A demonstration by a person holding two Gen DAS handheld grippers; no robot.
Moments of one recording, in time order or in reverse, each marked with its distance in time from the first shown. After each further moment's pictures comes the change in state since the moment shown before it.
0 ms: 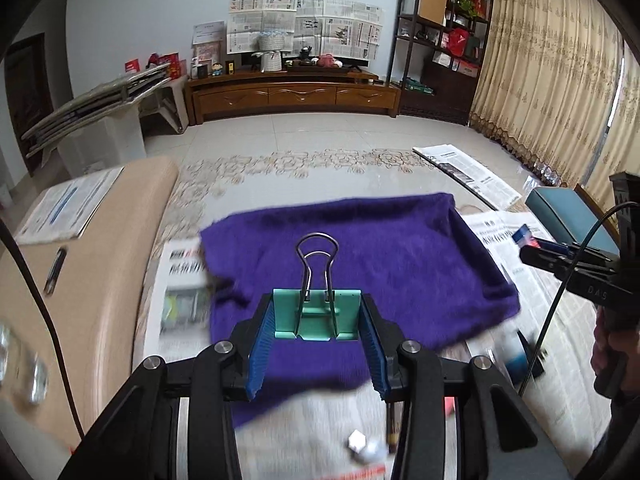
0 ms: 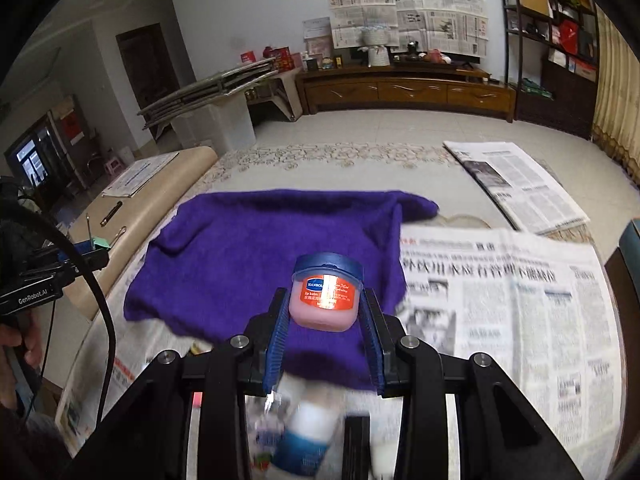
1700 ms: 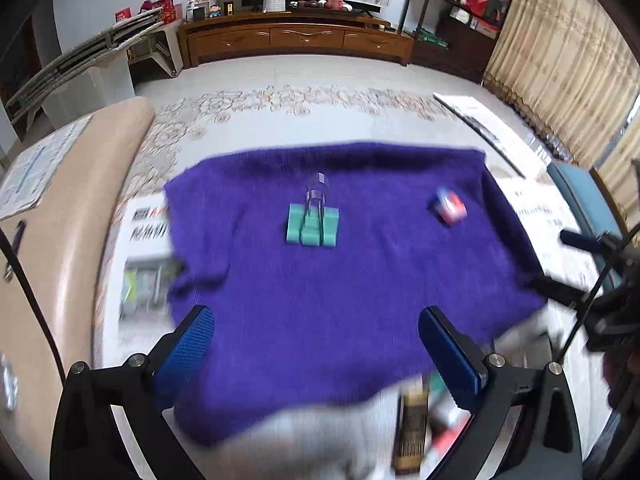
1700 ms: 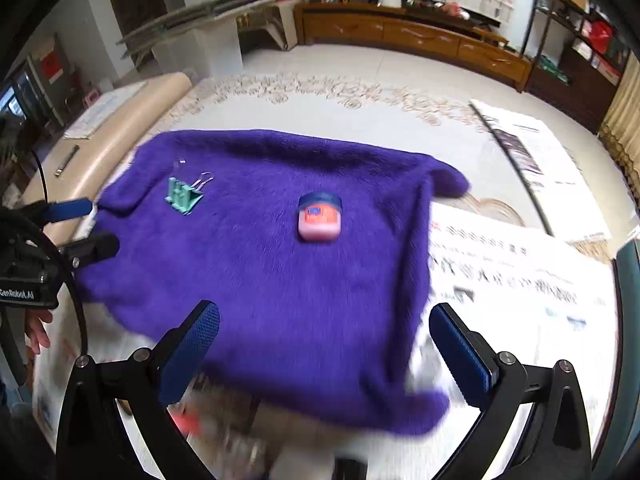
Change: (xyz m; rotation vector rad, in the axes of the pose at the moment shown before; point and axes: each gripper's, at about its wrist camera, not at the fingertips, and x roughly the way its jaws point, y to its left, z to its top) left arm 0.057 -0.004 -0.010 -0.037 0.223 0.000; right arm 0.064 0.022 0.017 -0.083 0.245 -0.095
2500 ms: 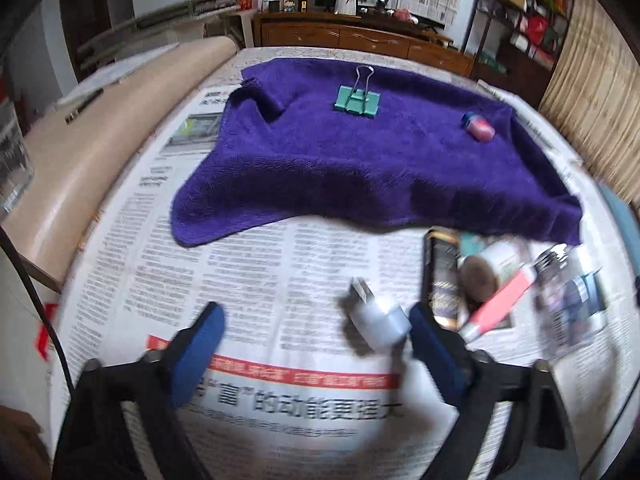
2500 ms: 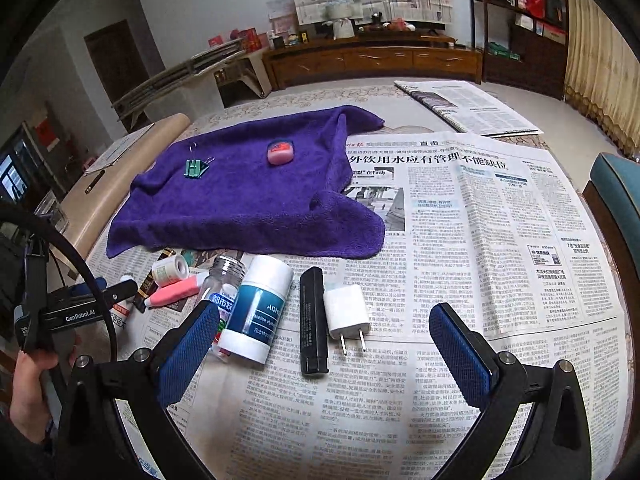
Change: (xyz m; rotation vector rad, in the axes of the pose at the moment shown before) left arm 0.002 -0.018 -0.130 -0.182 -0.048 0.186; right arm -0.069 -0.045 -0.148 0.177 -0.157 0.040
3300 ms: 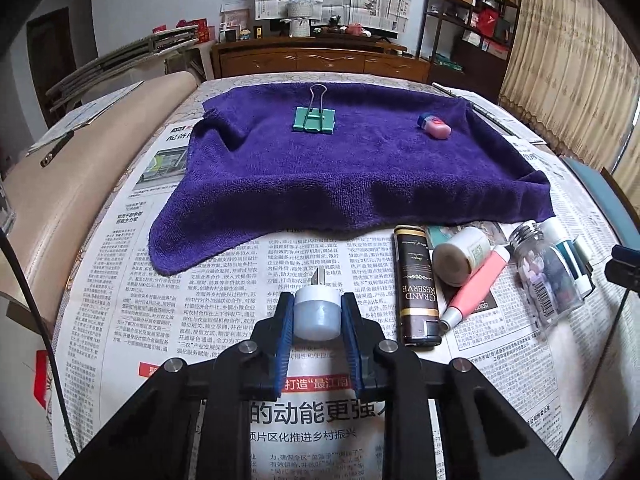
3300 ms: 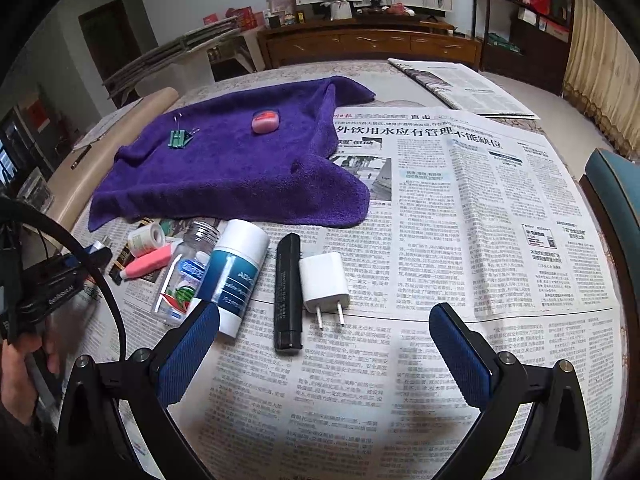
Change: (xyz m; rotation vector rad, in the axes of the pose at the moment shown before) left arm -0.010 -0.002 -0.007 0.111 -0.099 -0.115; right arm 0.014 -0.007 -0.011 -0.034 0.070 -0.060
